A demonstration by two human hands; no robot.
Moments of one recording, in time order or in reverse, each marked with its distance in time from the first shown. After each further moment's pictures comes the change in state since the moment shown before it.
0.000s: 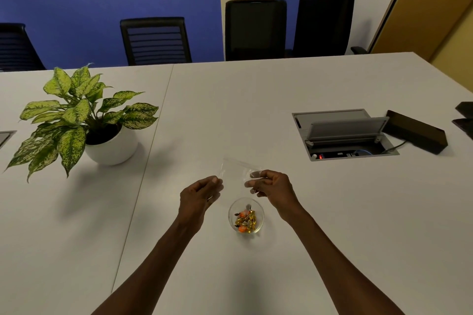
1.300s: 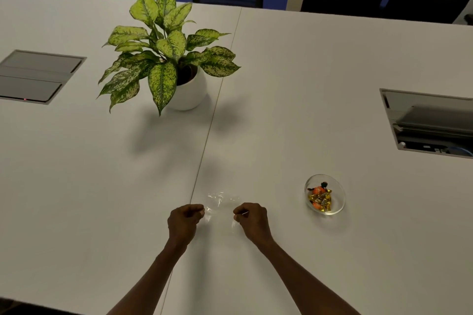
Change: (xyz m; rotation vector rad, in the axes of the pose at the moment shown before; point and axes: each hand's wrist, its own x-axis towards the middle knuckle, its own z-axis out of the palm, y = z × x) left_hand -0.051 -0.069 -0.270 0.534 0.472 -0.136; right_hand -0.036 0.174 0.248 -0.596 -0.111 0.155
